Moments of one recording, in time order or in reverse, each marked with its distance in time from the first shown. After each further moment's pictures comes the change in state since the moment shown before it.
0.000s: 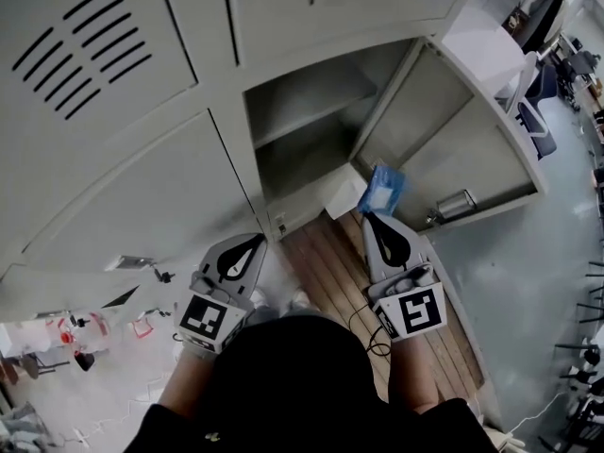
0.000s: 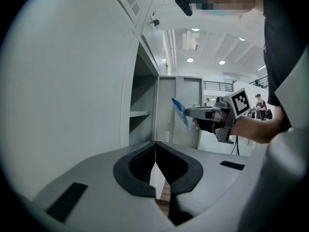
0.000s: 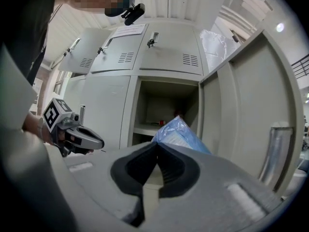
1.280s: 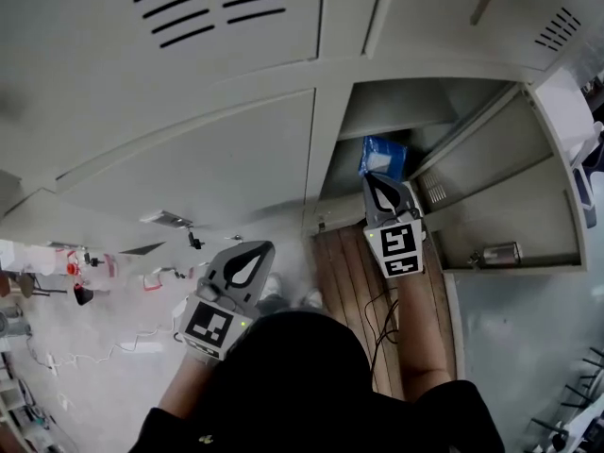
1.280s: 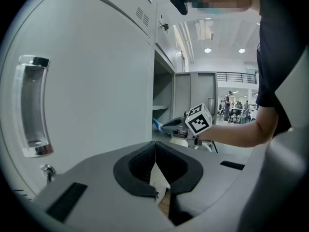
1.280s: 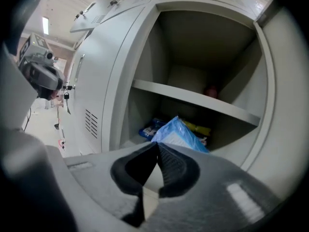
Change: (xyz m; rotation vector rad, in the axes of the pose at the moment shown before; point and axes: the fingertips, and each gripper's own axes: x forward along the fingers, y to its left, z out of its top) left arm -0.061 0.023 -0.025 -0.042 0.048 0.263; right arm 0.157 0.032 -0.100 -0.219 0.200 0.247
